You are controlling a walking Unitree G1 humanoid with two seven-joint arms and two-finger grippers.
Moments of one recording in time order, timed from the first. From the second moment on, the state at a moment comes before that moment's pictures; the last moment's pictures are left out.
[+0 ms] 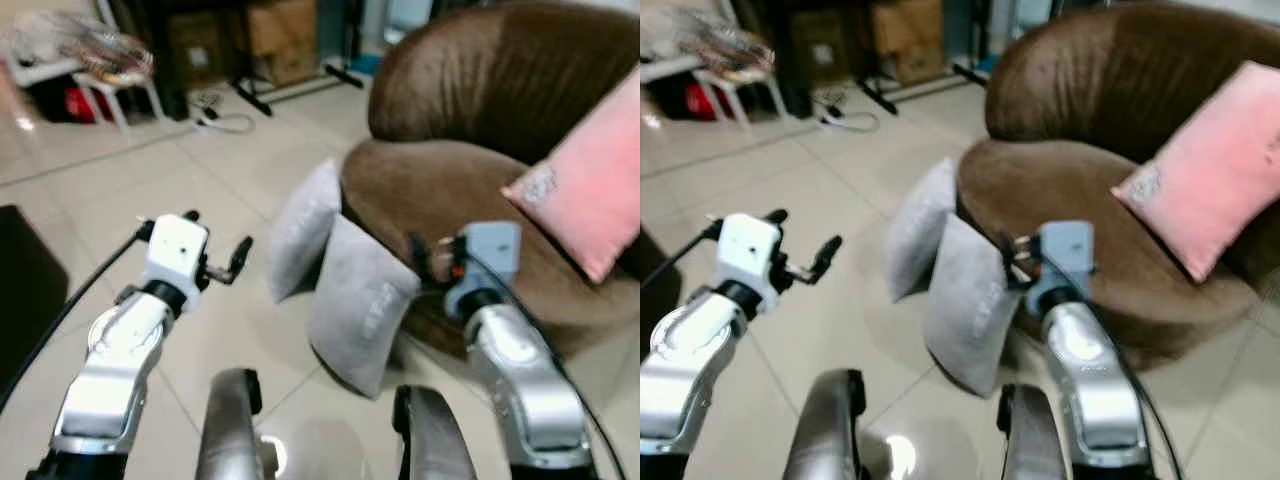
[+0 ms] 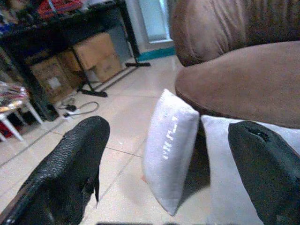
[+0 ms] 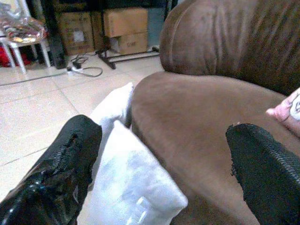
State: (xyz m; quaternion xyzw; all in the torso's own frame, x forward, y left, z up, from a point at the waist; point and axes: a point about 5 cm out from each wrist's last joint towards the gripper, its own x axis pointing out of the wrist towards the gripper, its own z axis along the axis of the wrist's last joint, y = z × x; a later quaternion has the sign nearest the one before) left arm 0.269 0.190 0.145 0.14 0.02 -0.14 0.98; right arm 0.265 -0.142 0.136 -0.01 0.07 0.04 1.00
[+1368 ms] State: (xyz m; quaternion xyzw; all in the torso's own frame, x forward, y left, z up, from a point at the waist) left arm 0.271 0.172 0.146 0.11 0.01 -0.17 0.98; right arm 0.266 -0.161 0.131 -0.05 0.09 0.01 0.99
